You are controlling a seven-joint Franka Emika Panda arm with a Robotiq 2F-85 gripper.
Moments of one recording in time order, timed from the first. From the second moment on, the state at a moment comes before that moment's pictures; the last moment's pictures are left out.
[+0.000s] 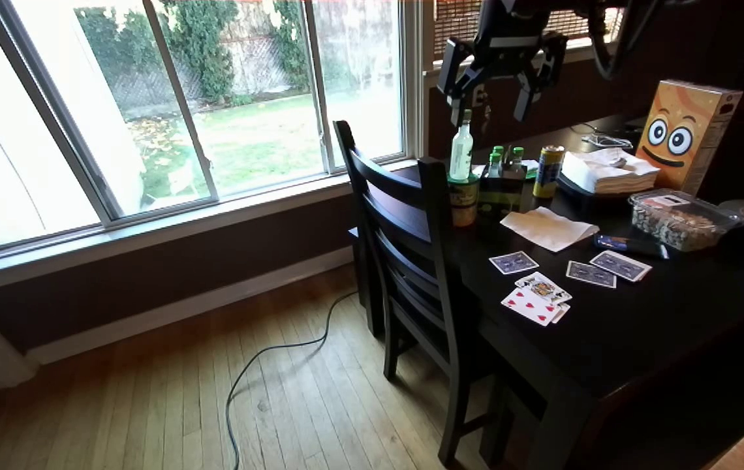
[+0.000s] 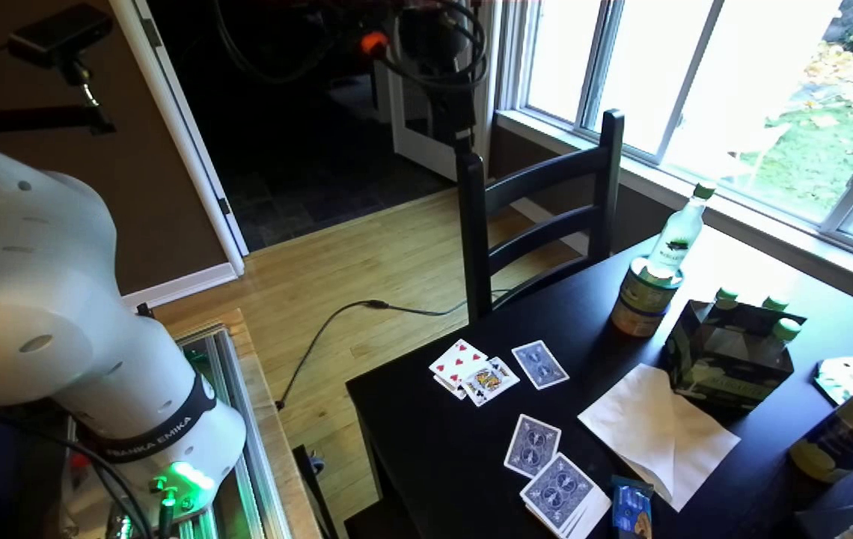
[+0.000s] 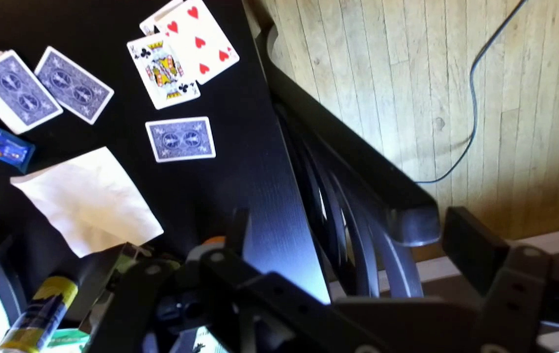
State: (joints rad) arm -0.05 -0.41 0.13 -2.39 0.00 2.18 0.38
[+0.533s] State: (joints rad) arm -0.07 -0.14 0.05 -2.09 -0.05 2.19 0.35
